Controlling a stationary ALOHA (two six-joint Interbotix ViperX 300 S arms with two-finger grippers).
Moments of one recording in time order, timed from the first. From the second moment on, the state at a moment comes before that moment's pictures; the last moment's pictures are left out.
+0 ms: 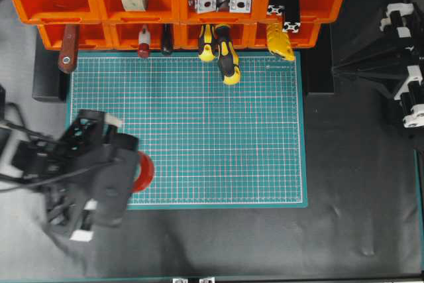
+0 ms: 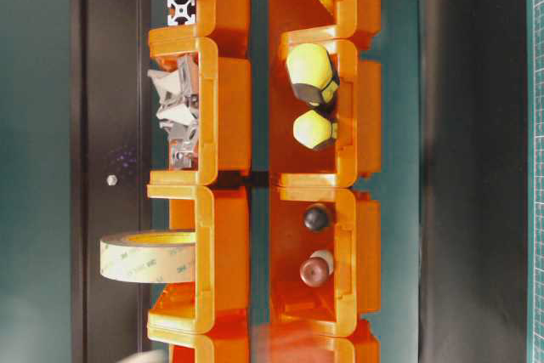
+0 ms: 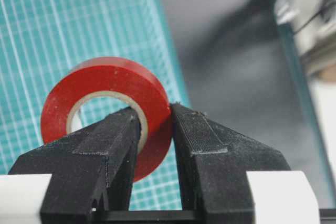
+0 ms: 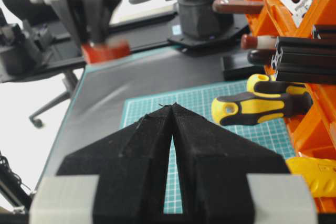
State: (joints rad) left arm -0.38 -0.16 0.38 0.09 0.80 -0.20; right arm 0.05 -1.04 1.16 0.03 -0.02 0.20
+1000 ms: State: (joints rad) left arm -0.28 0.06 0.38 0.09 0.74 -0.10; right arm 0.05 -1.04 1.16 0.03 -0.02 0.20
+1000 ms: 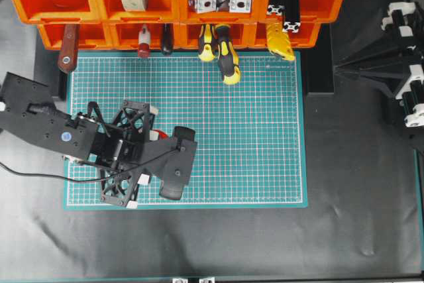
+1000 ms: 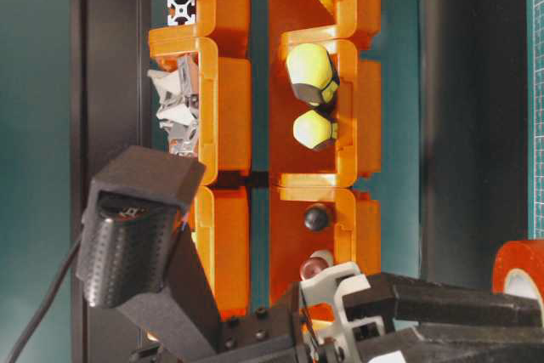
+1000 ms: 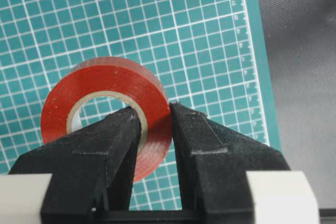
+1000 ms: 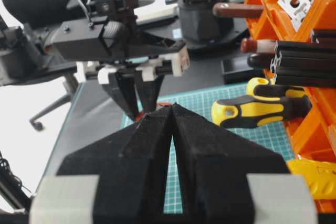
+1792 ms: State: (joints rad) left arm -0.27 0.04 0.43 0.09 0.68 -0.12; right arm 0.05 -1.04 1.16 0.03 -0.02 0.20
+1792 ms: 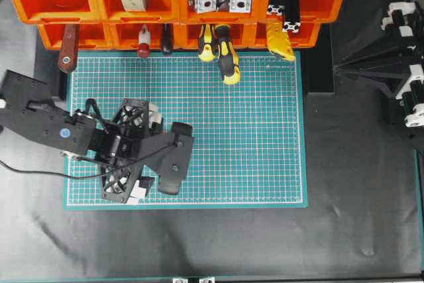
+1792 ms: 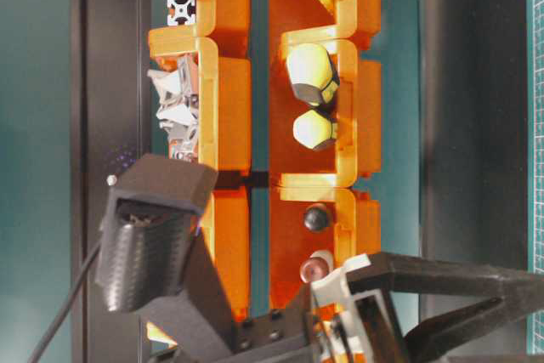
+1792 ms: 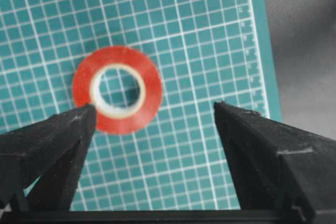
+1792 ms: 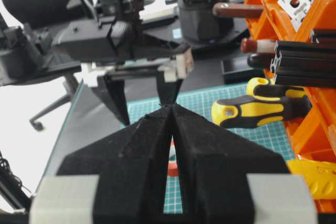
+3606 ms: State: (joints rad) left arm -0.27 -0.99 0.89 0.09 0.37 -0.22; right arm 0.05 -1.06 1.16 0.03 -0.01 0.20
